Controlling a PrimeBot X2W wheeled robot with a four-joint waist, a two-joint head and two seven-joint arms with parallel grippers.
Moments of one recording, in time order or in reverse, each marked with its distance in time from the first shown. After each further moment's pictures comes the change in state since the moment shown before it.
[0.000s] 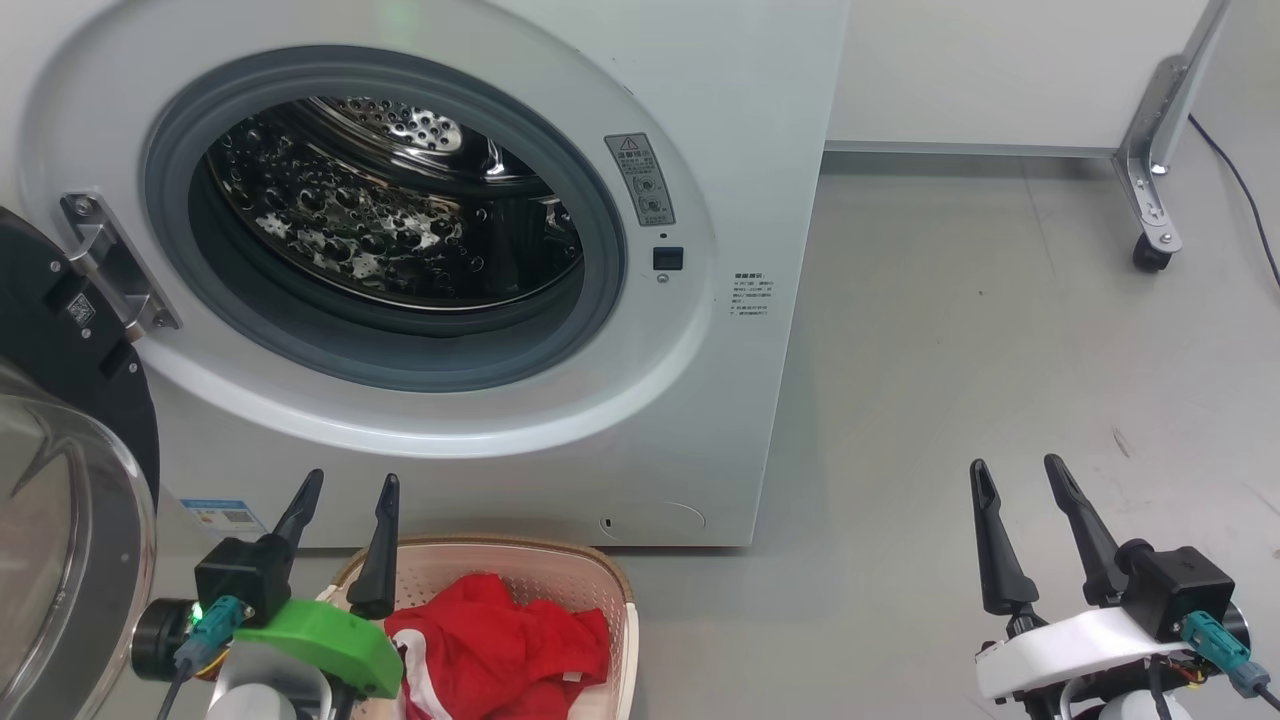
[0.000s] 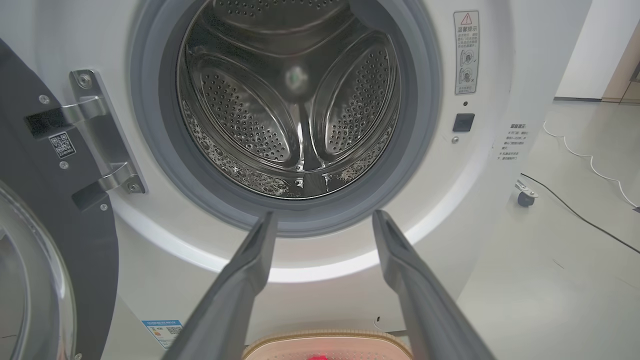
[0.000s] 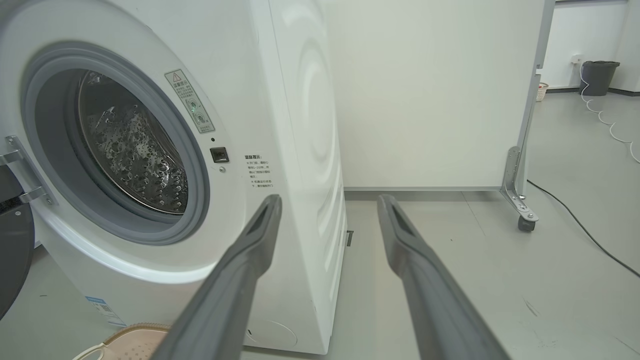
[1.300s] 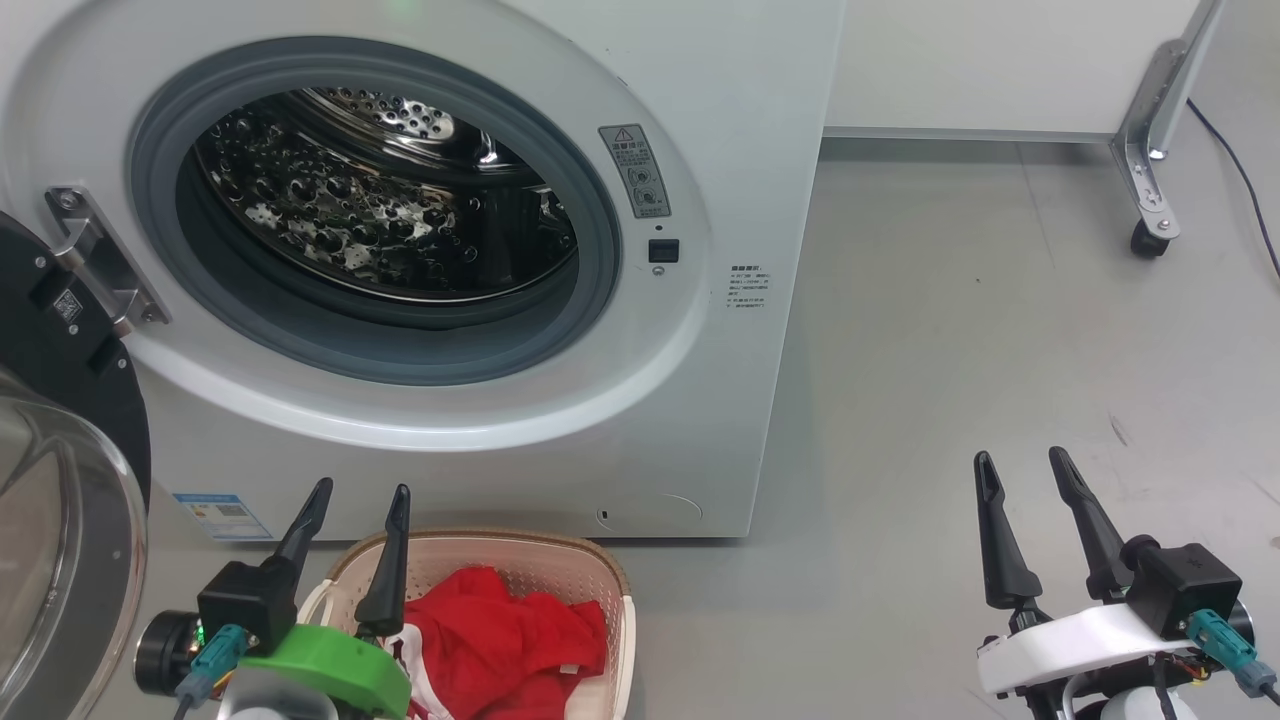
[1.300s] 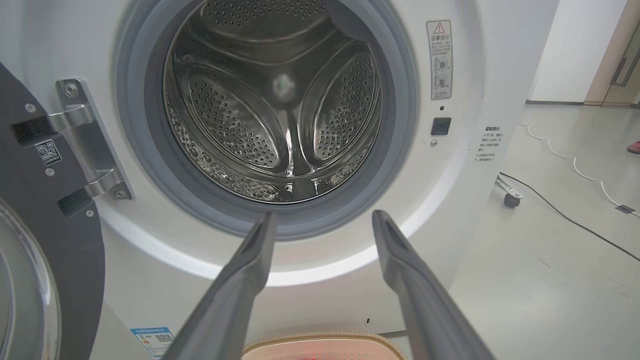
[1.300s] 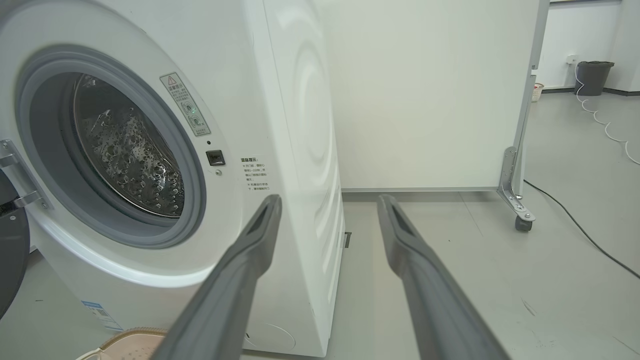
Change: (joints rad) left arm 0.075 -0.003 -0.004 -0.119 0.012 0.000 -0.001; right arm 0.000 0.003 -0.005 -0.021 0.000 0.000 0.000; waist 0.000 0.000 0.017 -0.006
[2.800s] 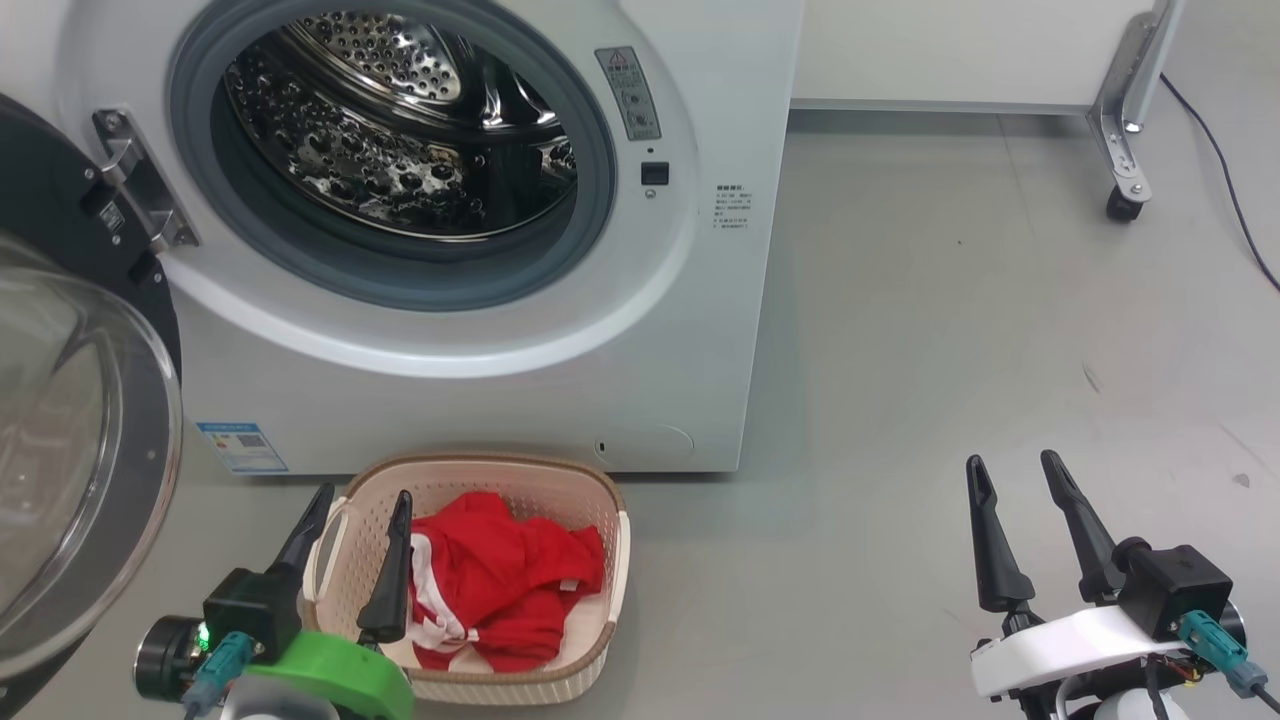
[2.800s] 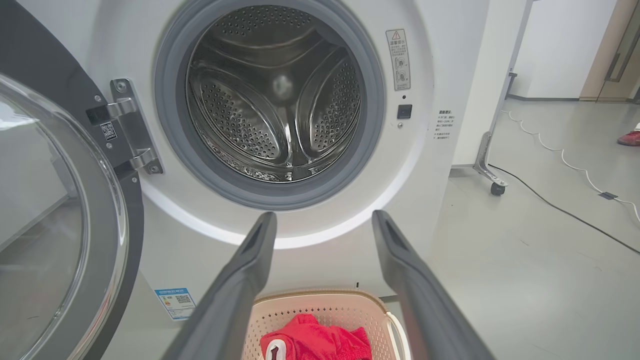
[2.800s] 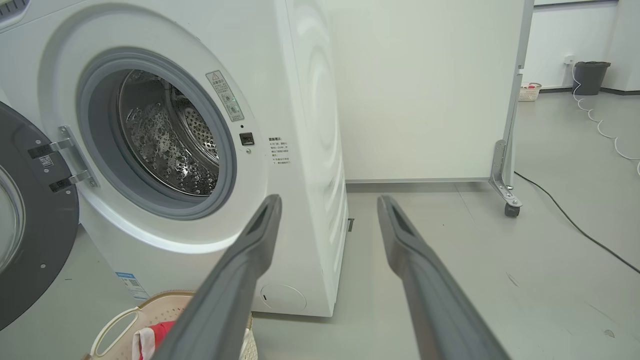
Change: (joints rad) left arm 0.016 -0.002 0.000 -0.016 0.020 0.007 0.000; right arm 0.000 0.003 0.010 0.007 0.000 0.000 0.000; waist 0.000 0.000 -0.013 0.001
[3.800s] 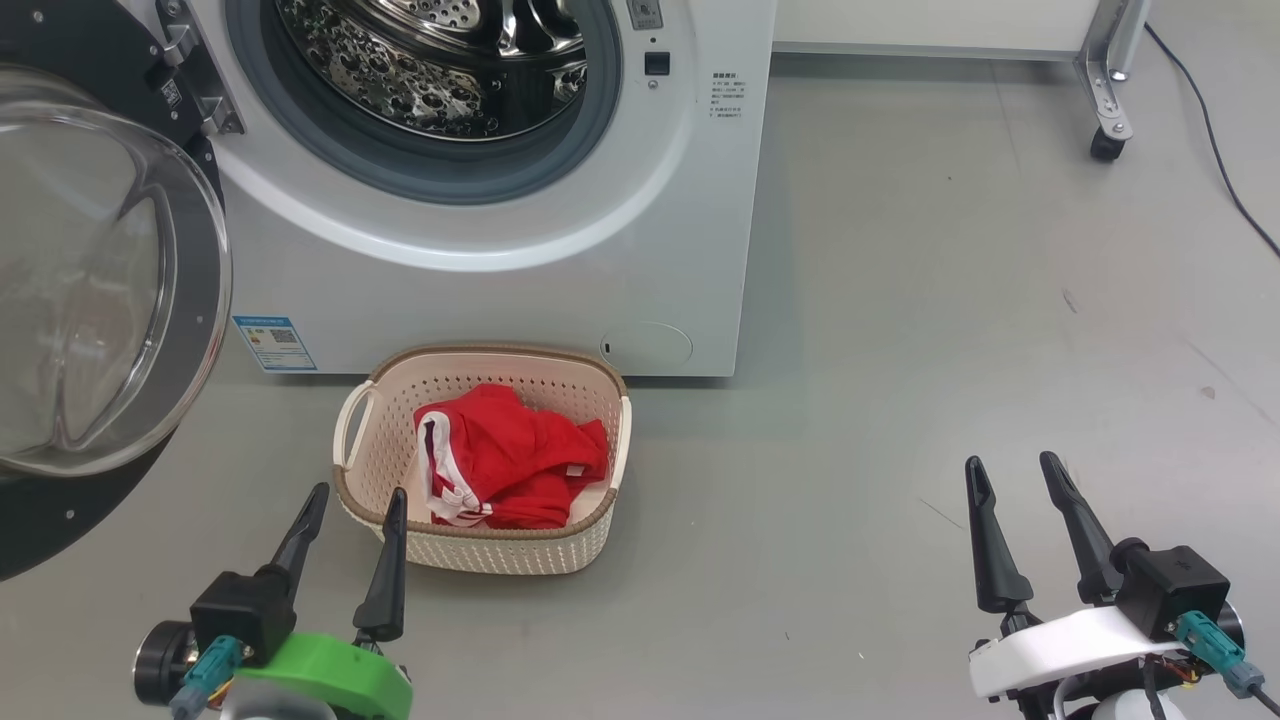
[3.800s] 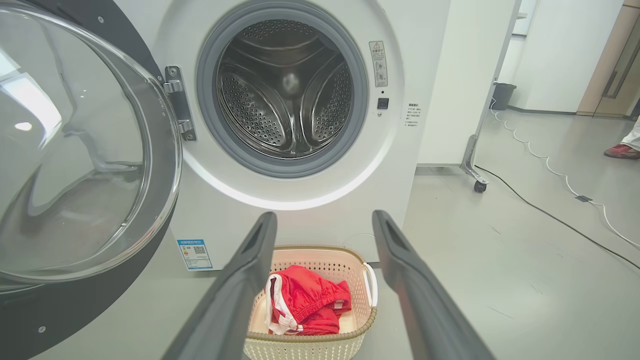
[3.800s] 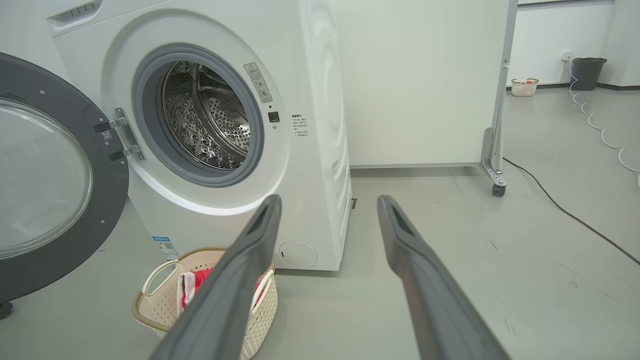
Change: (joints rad) left arm 0.011 0.000 -0.001 -0.023 -0.046 0.011 0.000; right arm 0.000 0.001 0.004 0.003 0.000 0.000 0.000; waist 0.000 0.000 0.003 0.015
